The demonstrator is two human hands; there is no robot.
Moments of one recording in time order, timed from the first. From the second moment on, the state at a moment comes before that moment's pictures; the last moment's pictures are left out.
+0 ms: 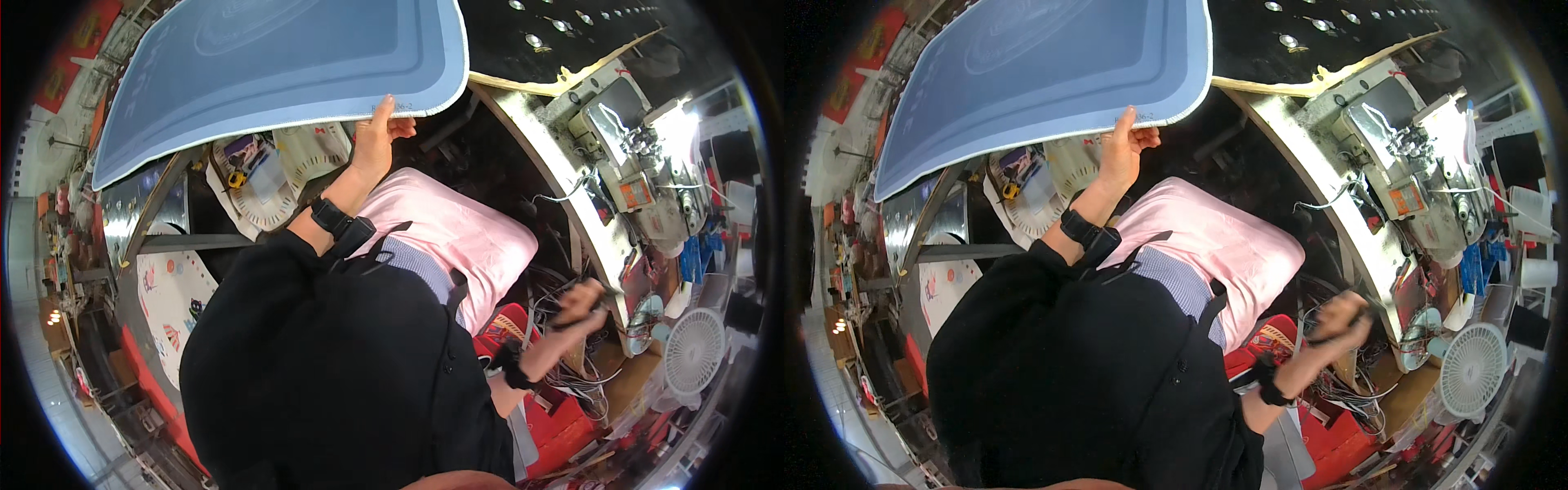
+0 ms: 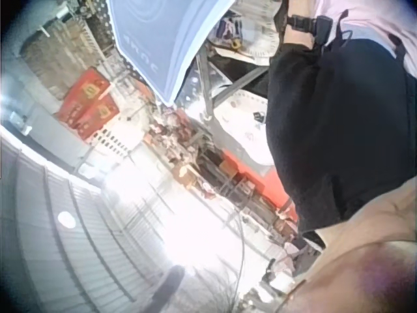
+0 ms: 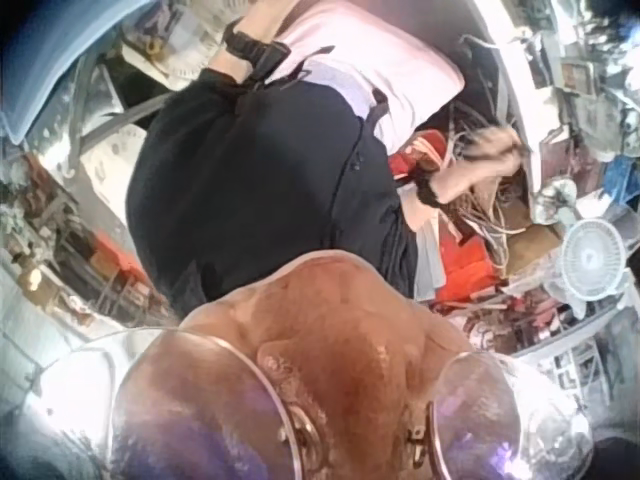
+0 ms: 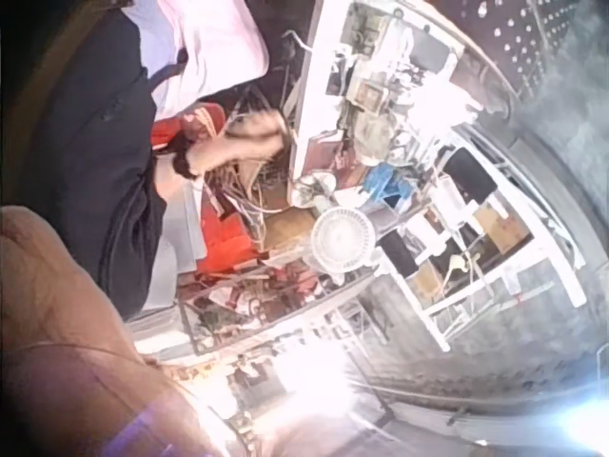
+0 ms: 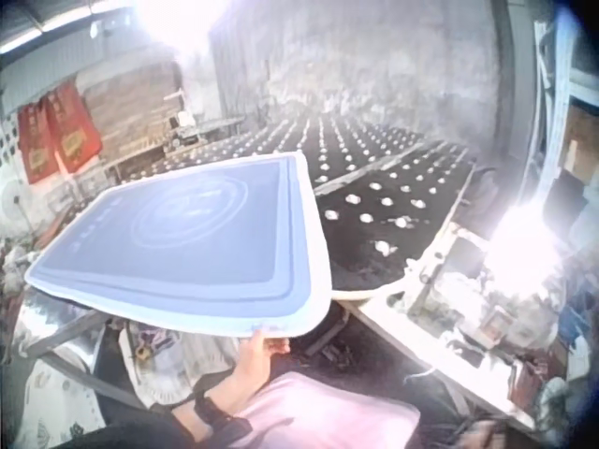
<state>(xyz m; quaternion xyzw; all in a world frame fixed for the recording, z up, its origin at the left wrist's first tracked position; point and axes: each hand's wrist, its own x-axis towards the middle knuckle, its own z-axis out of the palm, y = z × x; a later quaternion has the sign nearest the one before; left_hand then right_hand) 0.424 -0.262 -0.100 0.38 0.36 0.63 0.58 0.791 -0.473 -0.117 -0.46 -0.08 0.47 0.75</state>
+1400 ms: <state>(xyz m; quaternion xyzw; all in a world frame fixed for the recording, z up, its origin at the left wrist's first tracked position) 0.370 -0.374 -0.152 0.41 0.37 0.53 0.64 0.558 -0.400 -0.115 -0.60 -0.59 0.34 0.42</state>
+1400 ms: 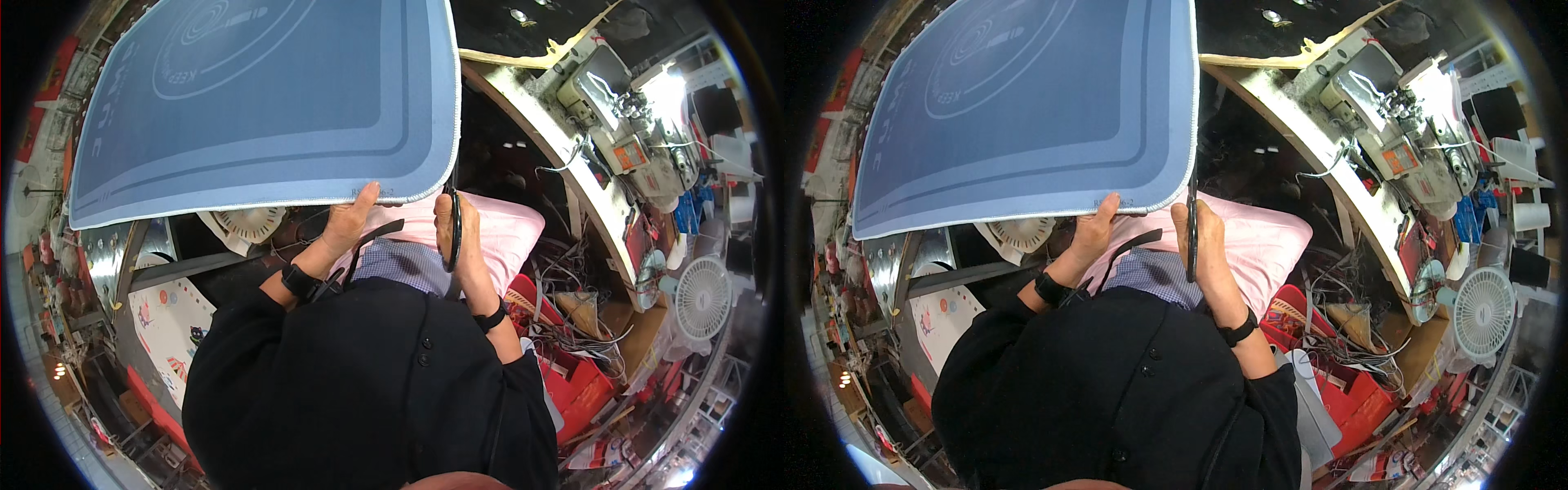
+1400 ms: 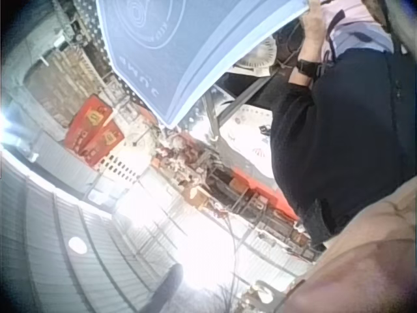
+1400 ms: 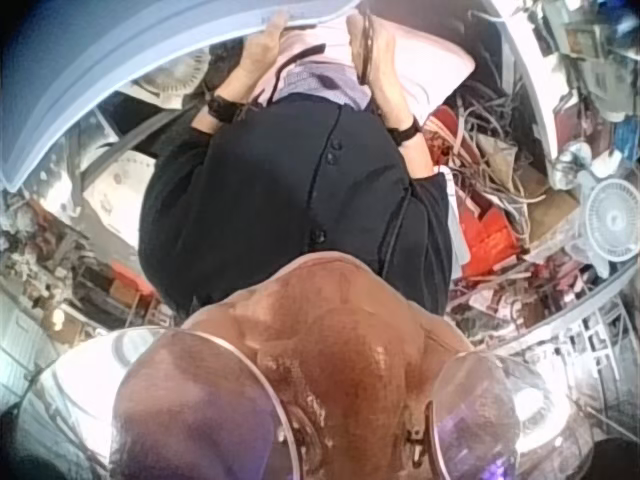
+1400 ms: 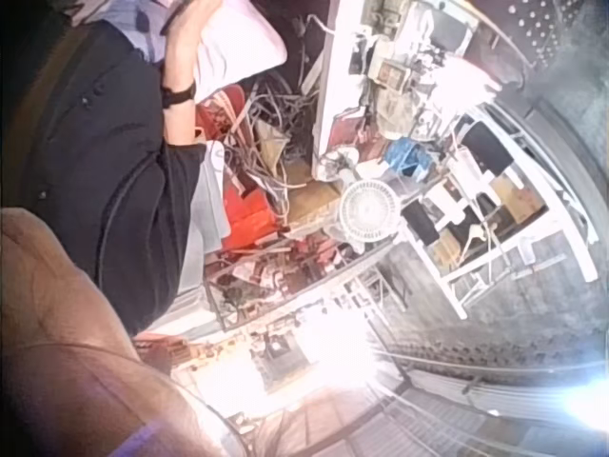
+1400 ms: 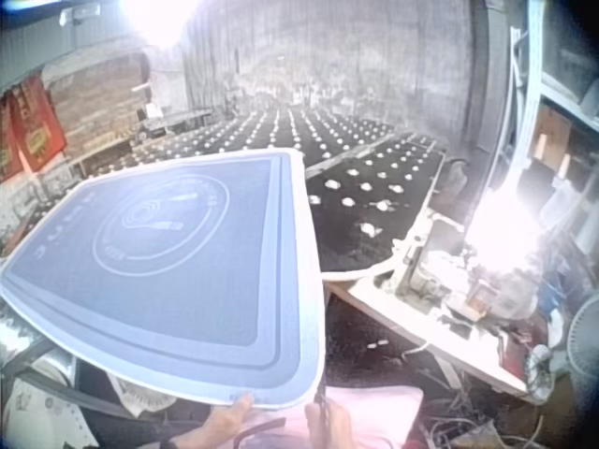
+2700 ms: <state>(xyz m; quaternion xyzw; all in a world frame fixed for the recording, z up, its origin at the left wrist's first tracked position) 0.361 -0.378 -0.134 0.46 0.35 0.48 0.66 0.554 -0.387 -0.117 -0.62 -0.57 0.34 0.41</state>
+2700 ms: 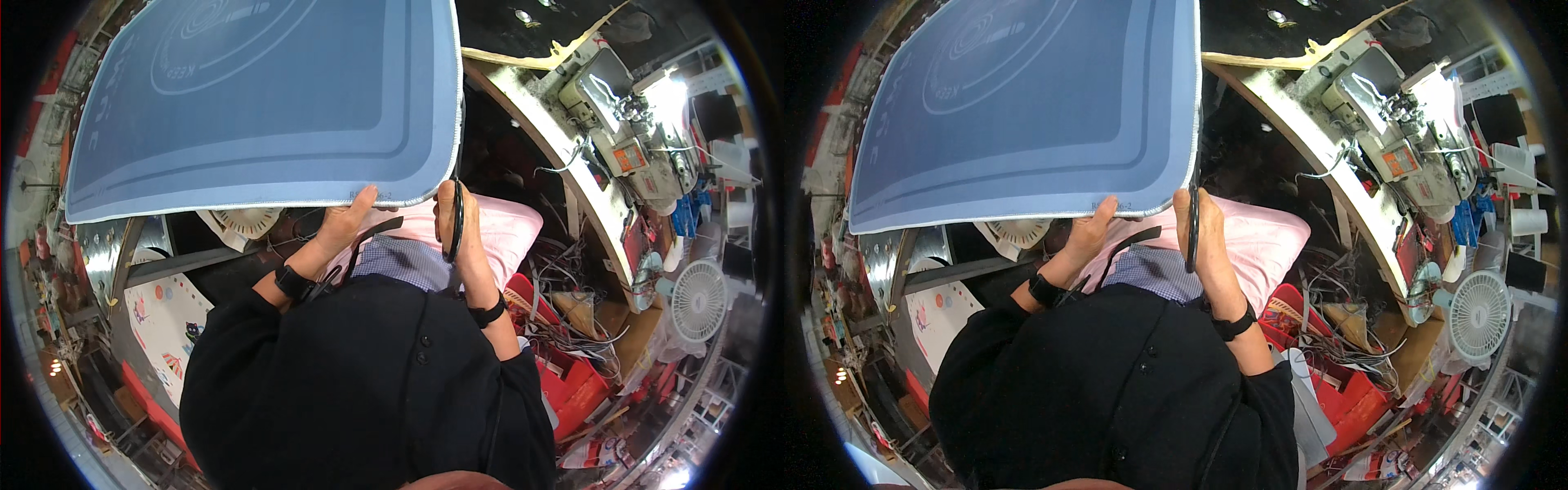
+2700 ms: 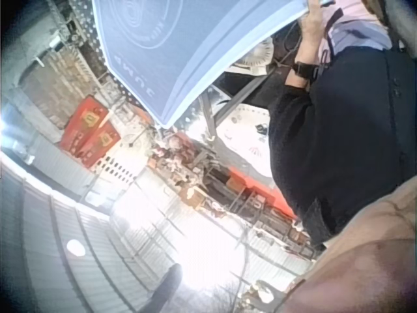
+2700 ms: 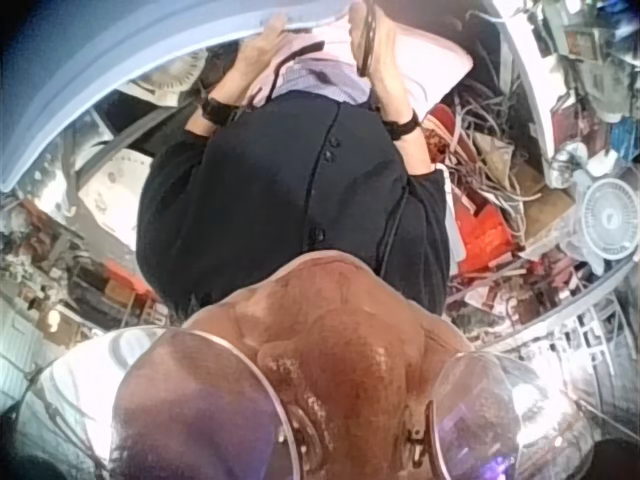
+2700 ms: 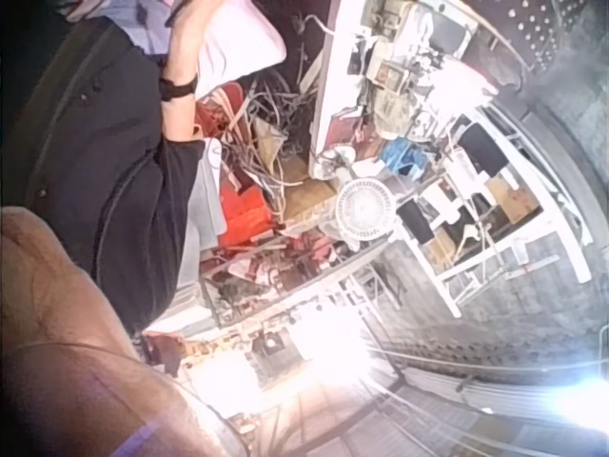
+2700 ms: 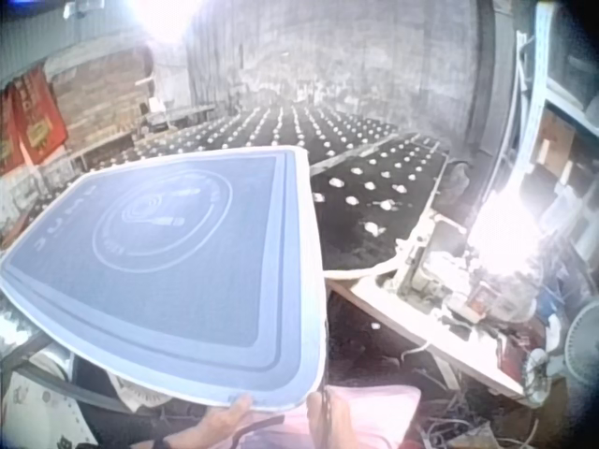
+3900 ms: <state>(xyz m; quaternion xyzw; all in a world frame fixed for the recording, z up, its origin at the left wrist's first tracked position) 0.328 -0.429 -0.146 0.42 0.42 0.43 0.68 0.542 -0.391 -0.097 -0.62 -0.56 0.40 0.38</state>
